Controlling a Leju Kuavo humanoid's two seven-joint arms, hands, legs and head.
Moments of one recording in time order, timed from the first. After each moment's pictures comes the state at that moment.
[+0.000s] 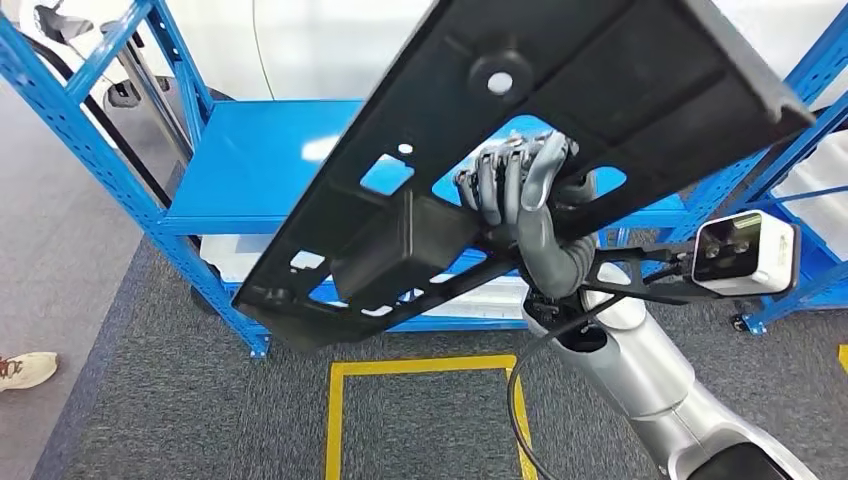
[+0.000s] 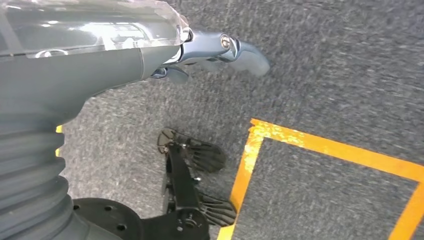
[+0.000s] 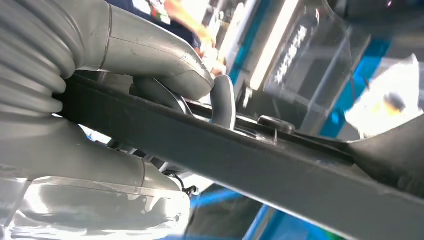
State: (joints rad) left arm -0.09 0.12 -1.06 -0.13 1.46 0.19 -0.41; right arm -0.72 -0.17 0.66 -1.75 -0.62 0.30 -0.62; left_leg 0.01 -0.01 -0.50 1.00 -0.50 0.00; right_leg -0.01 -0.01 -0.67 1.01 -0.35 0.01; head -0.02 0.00
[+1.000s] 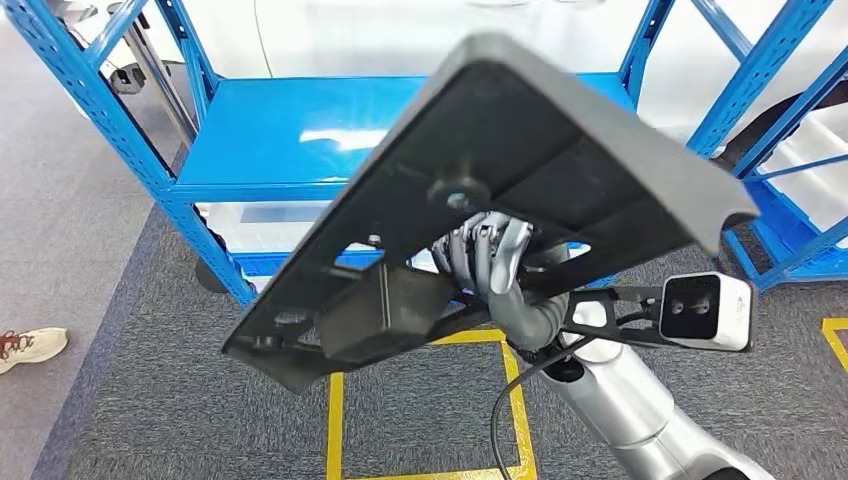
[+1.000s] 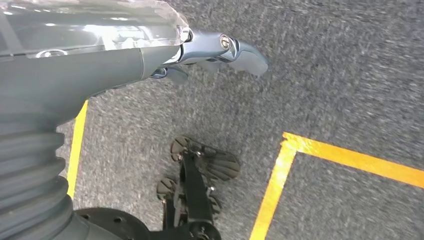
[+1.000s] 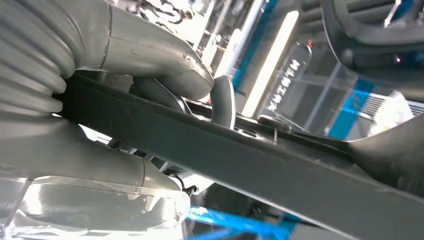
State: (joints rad) left arm -0.08 0.12 -1.06 -0.13 1.46 0.19 -0.42; right arm -0.62 -0.13 0.68 -1.76 -0.50 0.39 -0.68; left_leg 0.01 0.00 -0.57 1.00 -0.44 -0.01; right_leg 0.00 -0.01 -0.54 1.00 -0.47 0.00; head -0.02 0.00
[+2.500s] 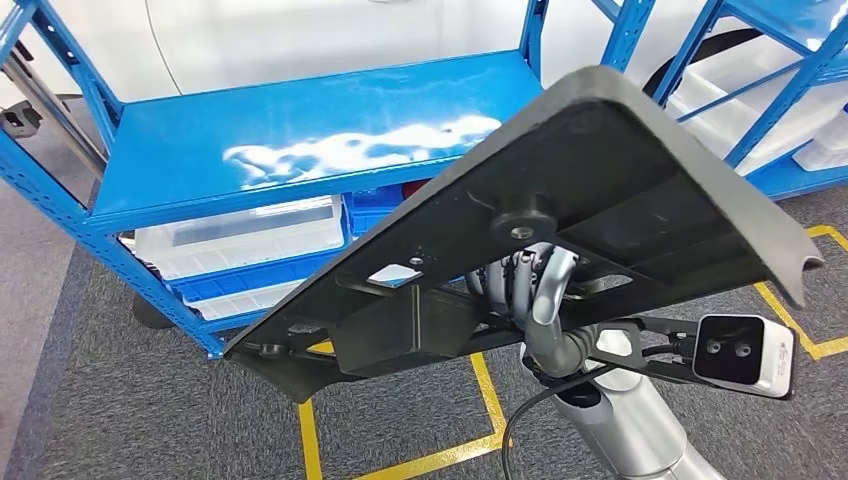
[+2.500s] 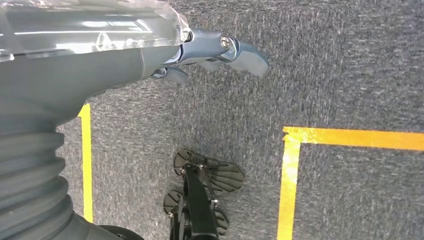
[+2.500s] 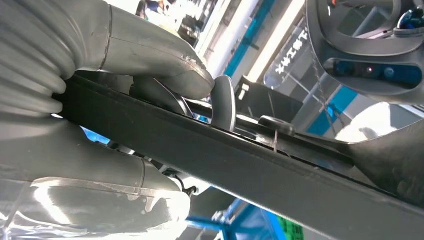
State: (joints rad) left arm -0.08 0.15 -1.09 -0.12 1.46 0.19 -0.40; right arm -0.50 -0.12 0.58 -1.86 -0.44 0.40 -0.67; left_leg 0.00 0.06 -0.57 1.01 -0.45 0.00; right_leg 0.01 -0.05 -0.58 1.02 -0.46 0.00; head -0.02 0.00
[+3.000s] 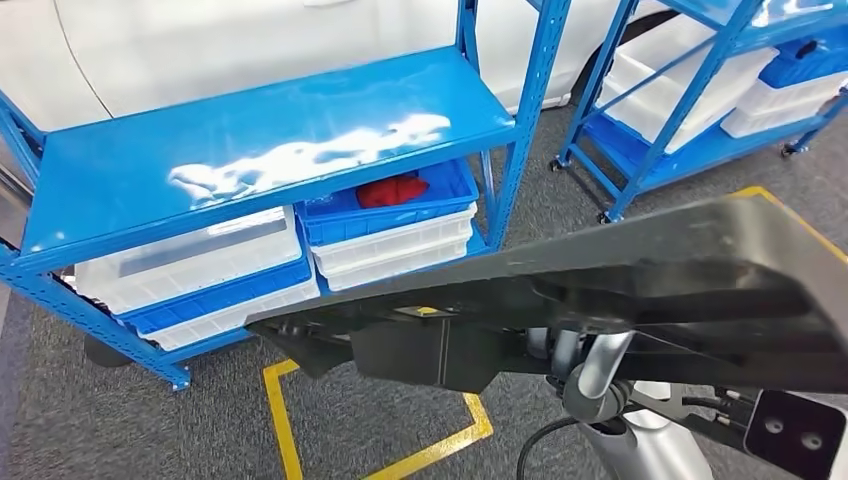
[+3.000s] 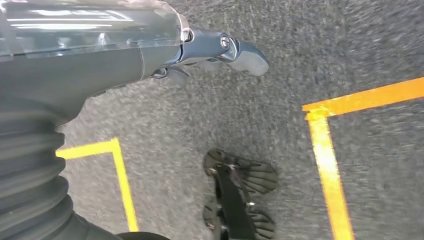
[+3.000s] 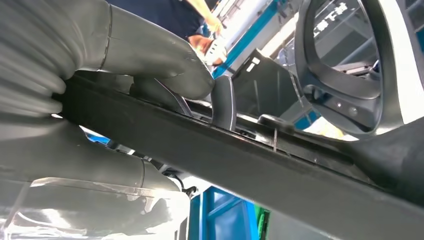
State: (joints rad) left arm -0.10 0.14 -1.23 -0.12 1.41 0.21 -0.27; right arm -0.40 -0.12 0.50 -2.02 -0.30 0.39 -0.69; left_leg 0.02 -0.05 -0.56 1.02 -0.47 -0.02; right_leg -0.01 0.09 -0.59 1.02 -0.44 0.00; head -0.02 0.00
